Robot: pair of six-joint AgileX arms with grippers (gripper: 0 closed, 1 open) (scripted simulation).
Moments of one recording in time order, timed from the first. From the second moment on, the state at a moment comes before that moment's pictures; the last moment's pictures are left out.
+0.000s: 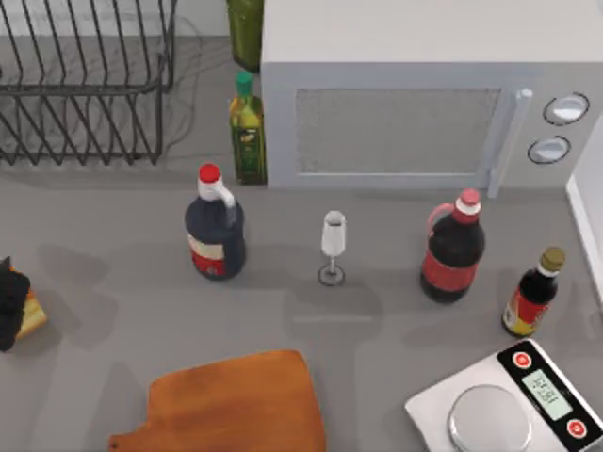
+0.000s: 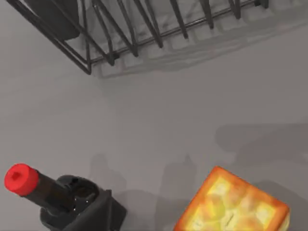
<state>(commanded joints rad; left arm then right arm) 0.03 0.67 0.48 -0.41 0.00 0.40 0.00 0.00 0.00 0.00 0.00 0.00</state>
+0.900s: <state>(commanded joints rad) 0.07 1.74 1.17 -1.00 0.00 0.94 0.00 0.00 0.00 0.00 0.00 0.00</state>
